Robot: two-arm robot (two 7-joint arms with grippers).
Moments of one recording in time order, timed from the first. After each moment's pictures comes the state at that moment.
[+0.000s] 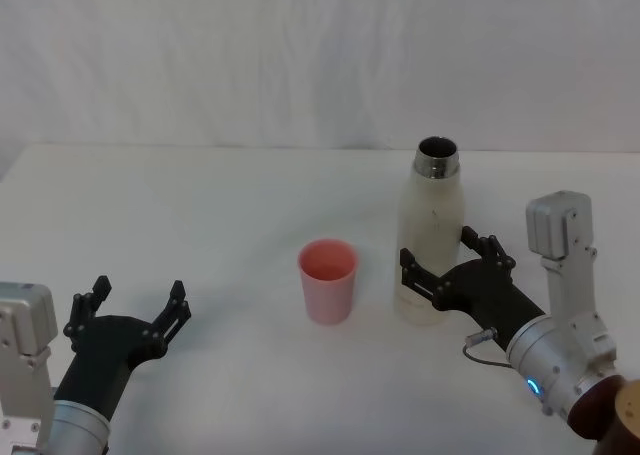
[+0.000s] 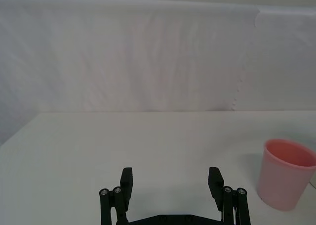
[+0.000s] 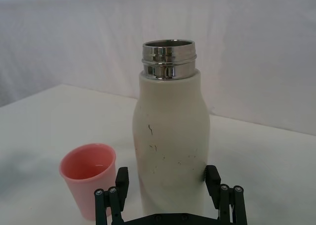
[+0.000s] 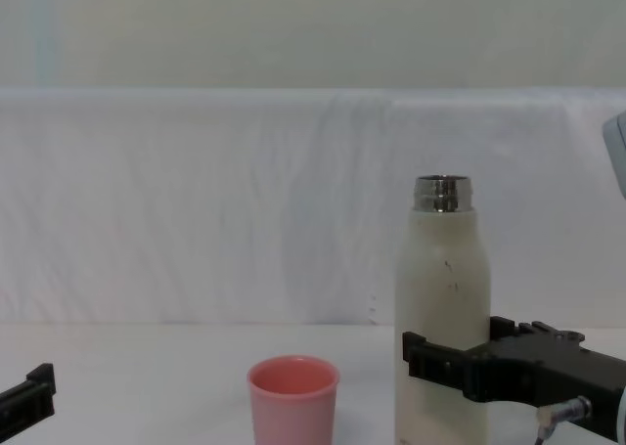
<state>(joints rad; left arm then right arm) 0.27 0.24 0.04 -1.85 -0.25 -0.02 -0.02 0.07 0.16 -0.30 -1.65 0.17 0.15 0.19</state>
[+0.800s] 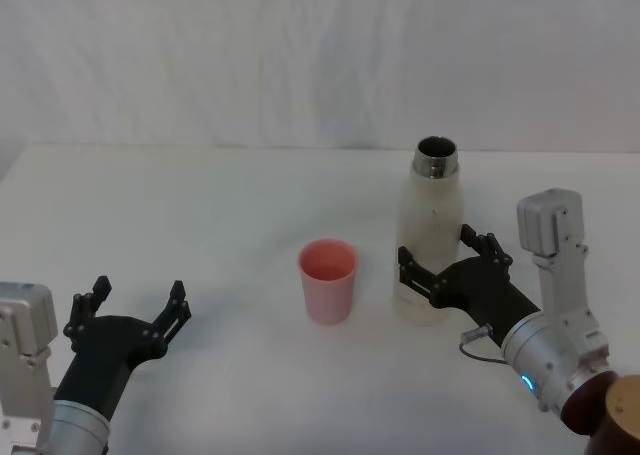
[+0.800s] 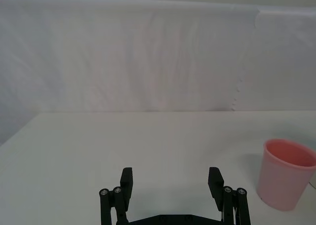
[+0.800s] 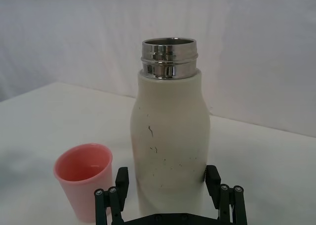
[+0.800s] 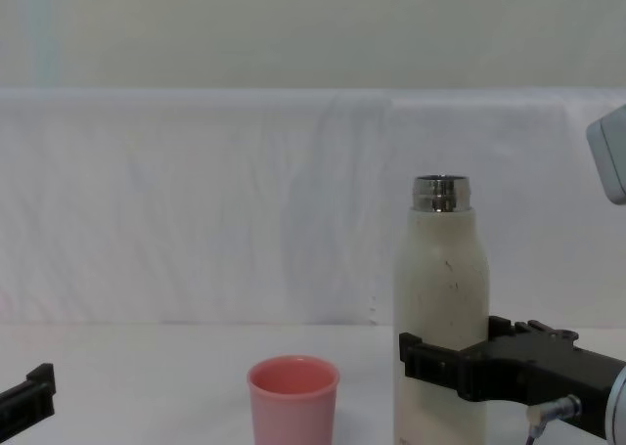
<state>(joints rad) 0.27 0.24 0.04 -1.85 -0.25 -0.02 -0.02 0.09 0.14 -0.30 -1.64 0.14 0.15 0.18</state>
